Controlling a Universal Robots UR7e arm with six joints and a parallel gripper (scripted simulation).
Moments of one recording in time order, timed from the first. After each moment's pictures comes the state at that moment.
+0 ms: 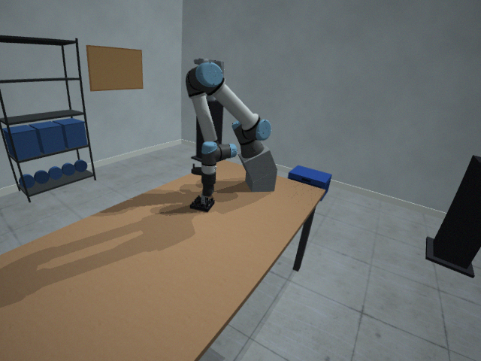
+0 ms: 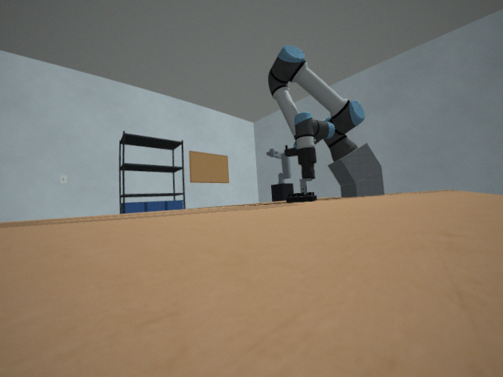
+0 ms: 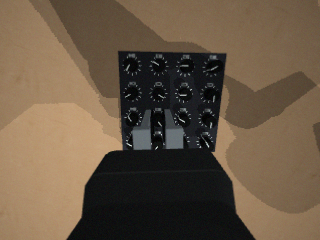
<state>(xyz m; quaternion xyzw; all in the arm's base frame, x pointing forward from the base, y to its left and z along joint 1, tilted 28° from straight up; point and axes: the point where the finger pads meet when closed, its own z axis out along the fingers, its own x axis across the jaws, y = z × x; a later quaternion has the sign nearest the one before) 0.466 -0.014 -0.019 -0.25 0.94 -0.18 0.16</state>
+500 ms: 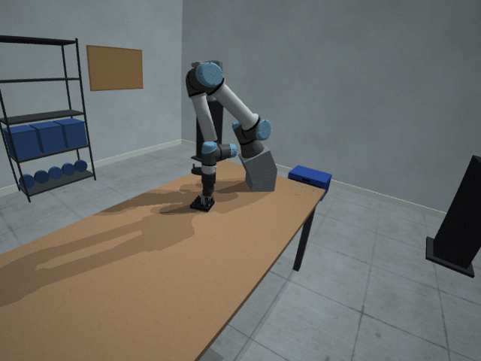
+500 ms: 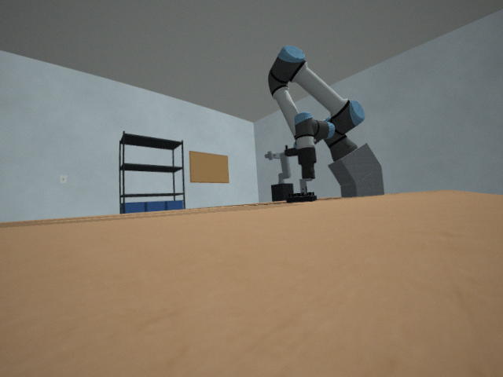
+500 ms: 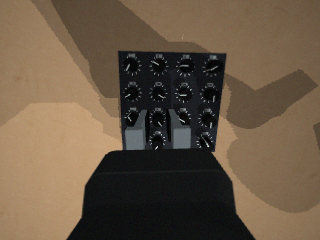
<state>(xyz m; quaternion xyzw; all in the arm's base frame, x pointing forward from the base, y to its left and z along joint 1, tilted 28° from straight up) 0.466 -0.014 -0.019 -0.25 0.94 -0.18 0.16</state>
